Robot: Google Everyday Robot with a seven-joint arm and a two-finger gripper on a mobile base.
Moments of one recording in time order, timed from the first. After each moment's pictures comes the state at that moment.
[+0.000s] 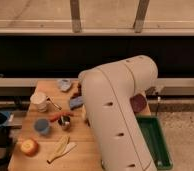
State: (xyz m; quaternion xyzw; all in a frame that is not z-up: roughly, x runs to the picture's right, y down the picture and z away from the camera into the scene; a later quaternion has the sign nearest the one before) arm -0.001 0.153 0.876 -0.41 0.25 0.46 0.75
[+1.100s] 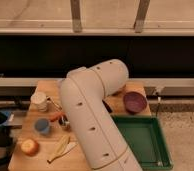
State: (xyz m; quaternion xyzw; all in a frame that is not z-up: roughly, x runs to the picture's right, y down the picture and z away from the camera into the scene) arm -0.020 0.155 0.895 -0.41 0.35 0.38 0.75
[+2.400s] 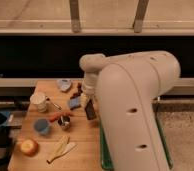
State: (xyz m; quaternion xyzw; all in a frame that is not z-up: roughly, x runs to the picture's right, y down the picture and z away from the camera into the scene) arm -0.023 0.075 0.817 -0.44 0.10 0.44 0.78
